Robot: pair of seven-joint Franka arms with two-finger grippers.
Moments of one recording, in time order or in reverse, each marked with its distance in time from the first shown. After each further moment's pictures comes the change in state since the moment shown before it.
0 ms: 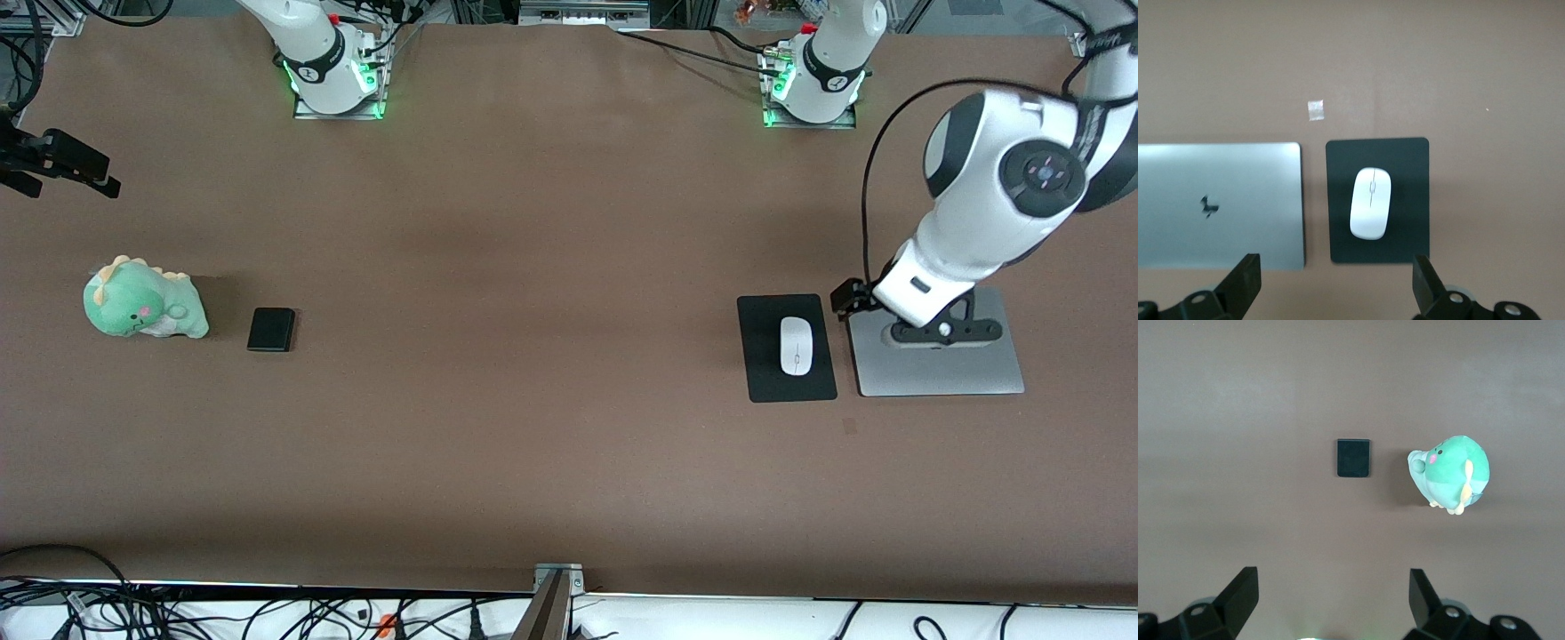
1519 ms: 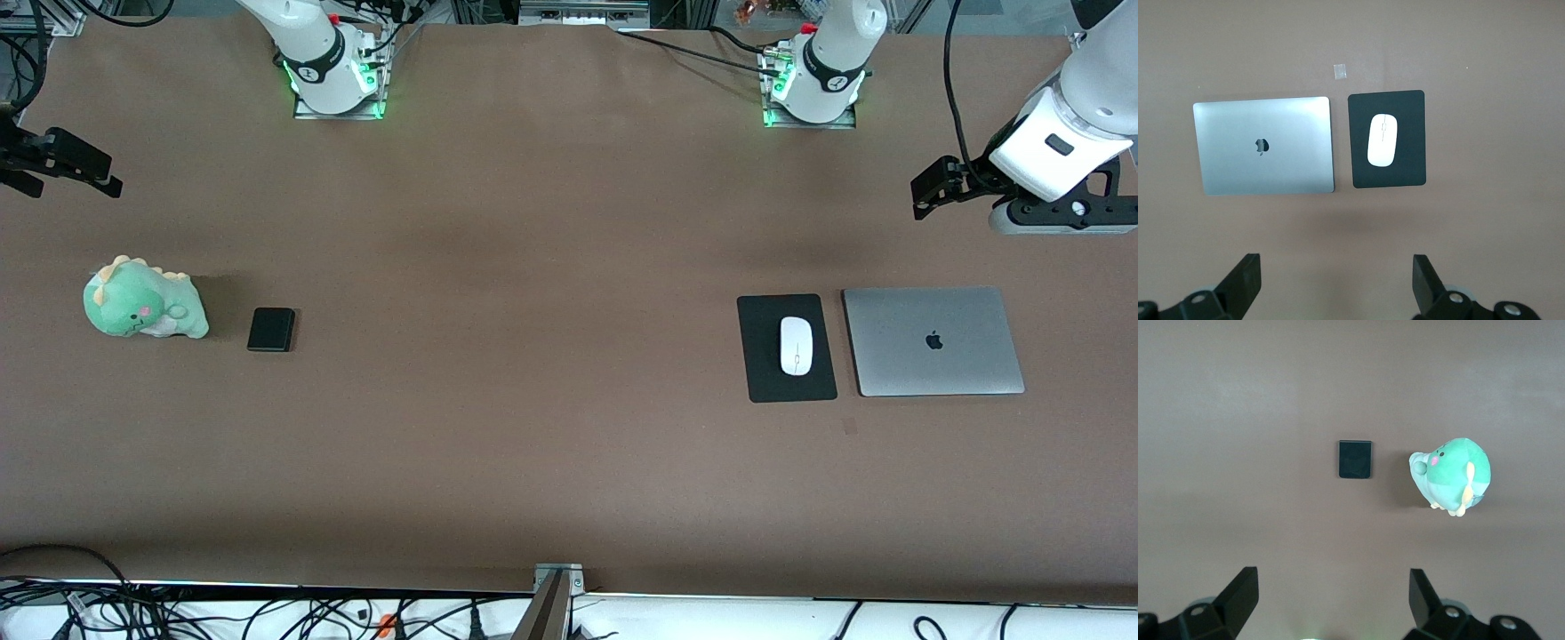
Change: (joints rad) left arm -0.290 -0.174 0.355 0.168 -0.093 -0.381 0.144; right arm 0.002 0.000 0.006 0.008 0.000 -0.001 0.000
